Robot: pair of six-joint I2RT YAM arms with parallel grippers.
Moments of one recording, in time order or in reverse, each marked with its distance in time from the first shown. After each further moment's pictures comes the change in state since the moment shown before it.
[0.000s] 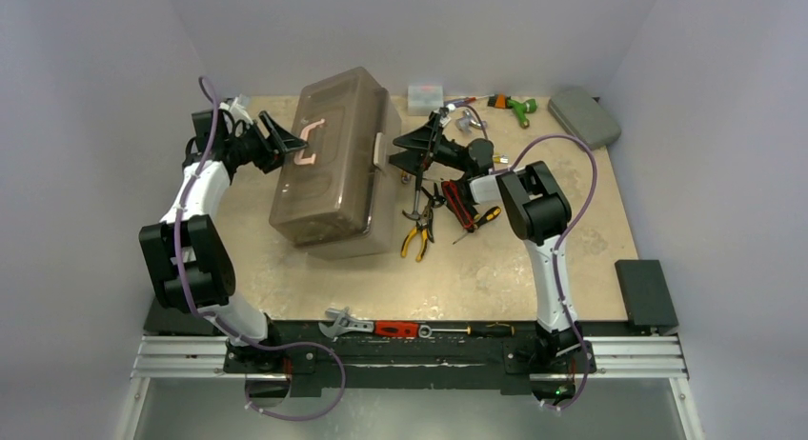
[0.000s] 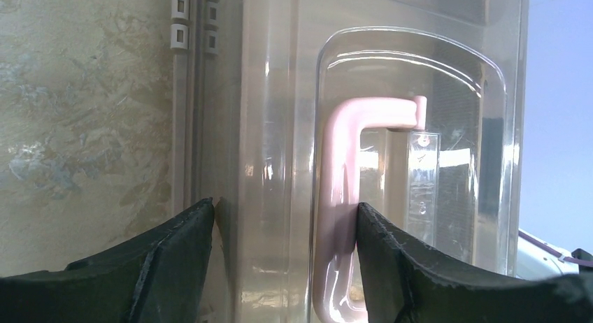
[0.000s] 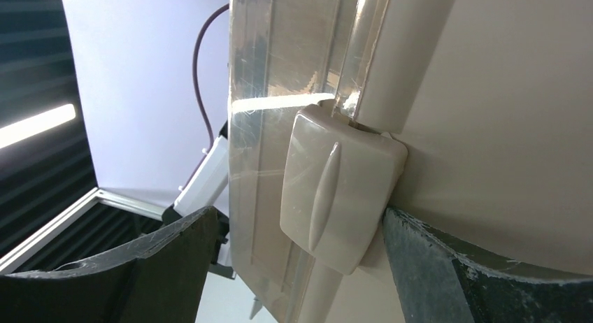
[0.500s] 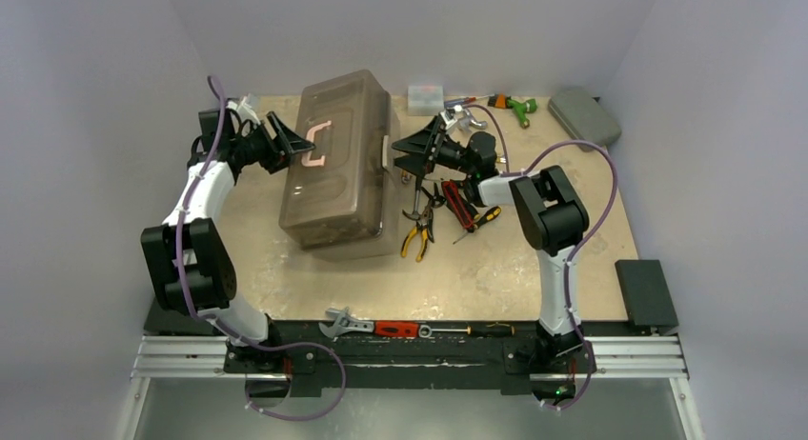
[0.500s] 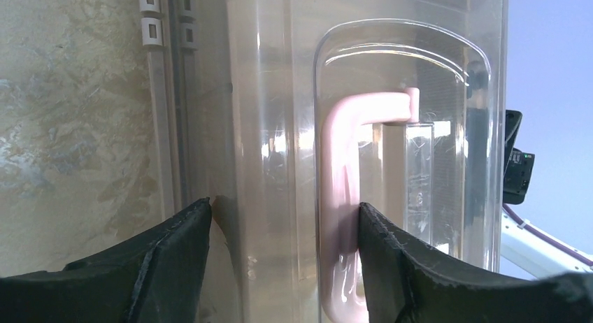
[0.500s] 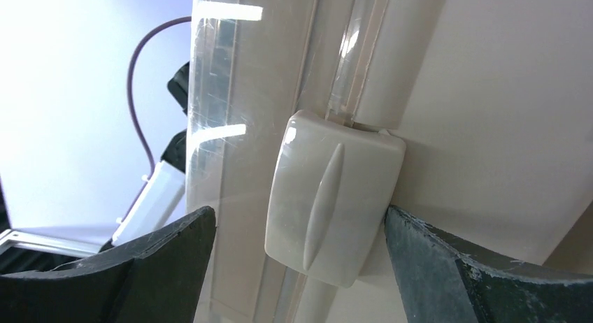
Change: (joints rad) left arm -0.037 -0.022 -0.008 -0.014 -0.004 0.006; right arm 0.000 -0.175 -0.132 -0.322 0.076 -0.316
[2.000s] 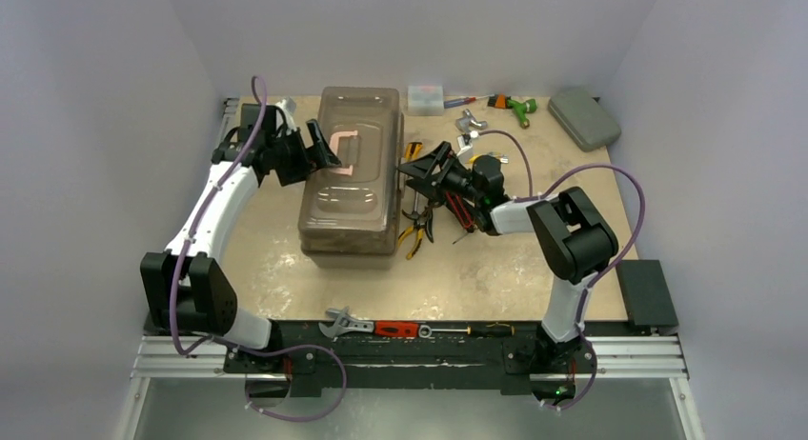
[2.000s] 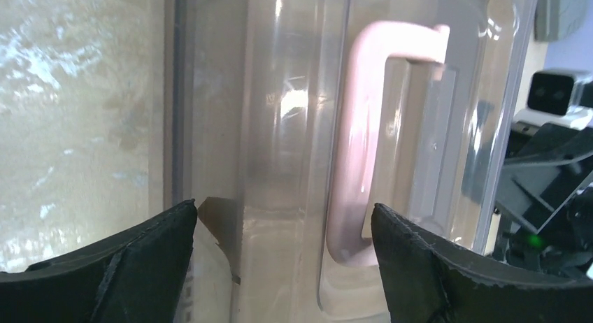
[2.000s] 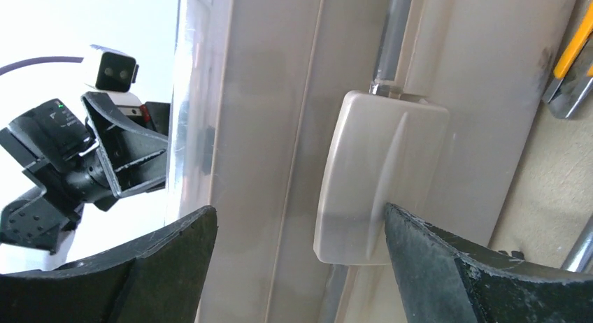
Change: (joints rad) left arm -0.261 -0.172 0.068 -0.303 -0.400 0.029; right arm 0.057 -0.253 -0.345 -0.137 0.293 -0.203
